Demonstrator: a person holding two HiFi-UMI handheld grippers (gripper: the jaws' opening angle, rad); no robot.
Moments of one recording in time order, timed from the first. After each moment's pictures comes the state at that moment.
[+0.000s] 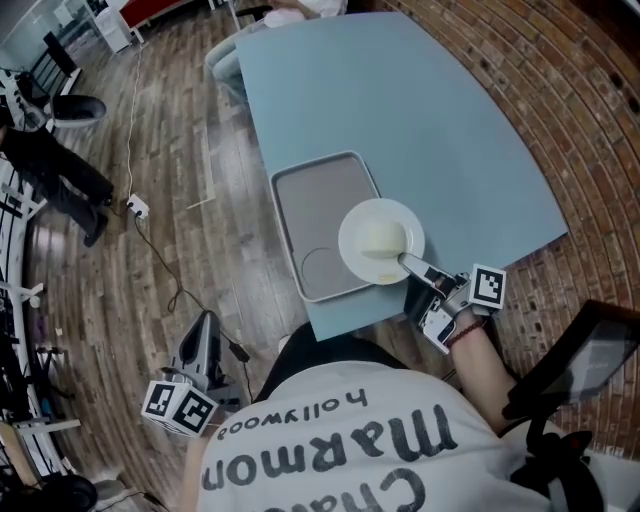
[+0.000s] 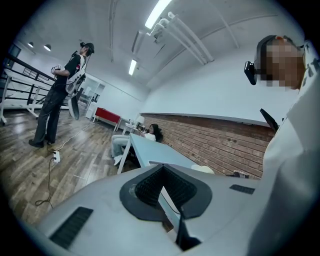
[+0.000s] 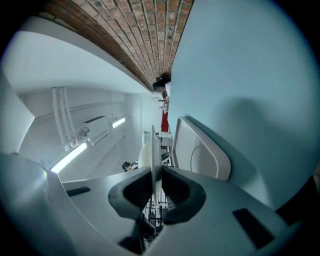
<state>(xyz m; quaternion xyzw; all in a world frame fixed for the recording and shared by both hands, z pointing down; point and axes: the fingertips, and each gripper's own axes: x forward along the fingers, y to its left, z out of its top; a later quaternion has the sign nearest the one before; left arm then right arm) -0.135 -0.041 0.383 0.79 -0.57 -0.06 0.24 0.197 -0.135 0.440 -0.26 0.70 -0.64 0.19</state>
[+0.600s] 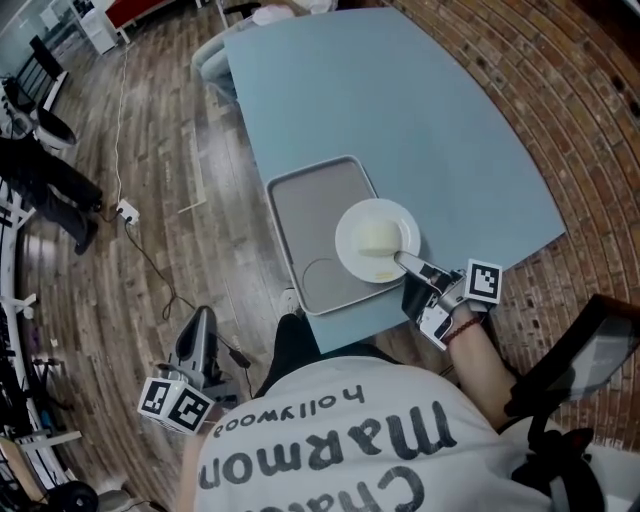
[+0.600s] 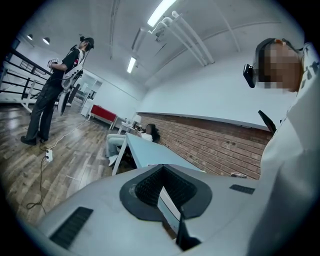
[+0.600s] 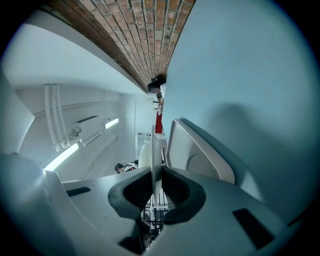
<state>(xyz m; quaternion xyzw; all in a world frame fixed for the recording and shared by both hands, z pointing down) -0.148 -0.084 0.387 0.80 -0.55 -0.07 0.25 0.185 -0.164 0.453 -0.29 0.69 -0.64 0.17</state>
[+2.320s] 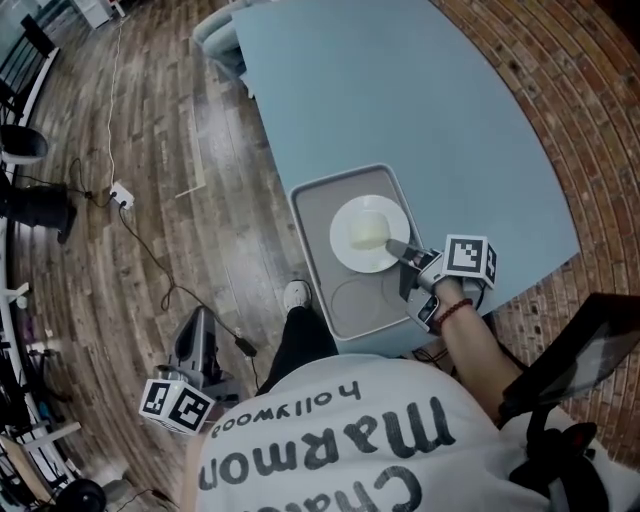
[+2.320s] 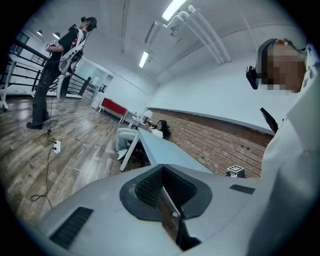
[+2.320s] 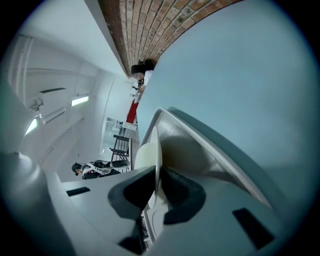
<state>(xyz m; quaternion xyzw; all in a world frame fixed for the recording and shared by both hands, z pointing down) -0.209 -0.150 0.424 0.76 -0.57 -0.07 0.30 0.125 -0.253 0.507 -0.41 0.64 -0.65 -0.02</state>
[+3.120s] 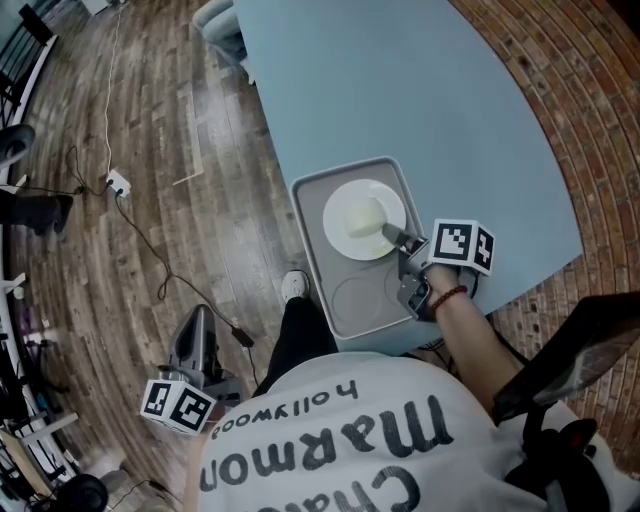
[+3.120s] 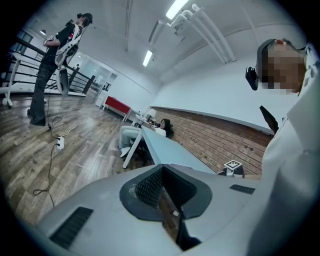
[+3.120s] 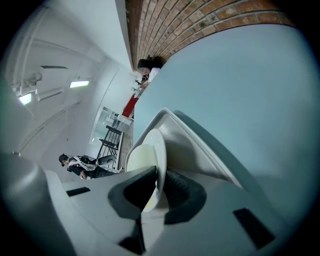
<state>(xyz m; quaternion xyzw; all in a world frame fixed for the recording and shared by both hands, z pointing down) -0.209 -0.153 0.438 0.75 -0.58 -0.07 0.31 0.117 -0.284 0.517 -0.44 0.67 -0.59 -0.09</state>
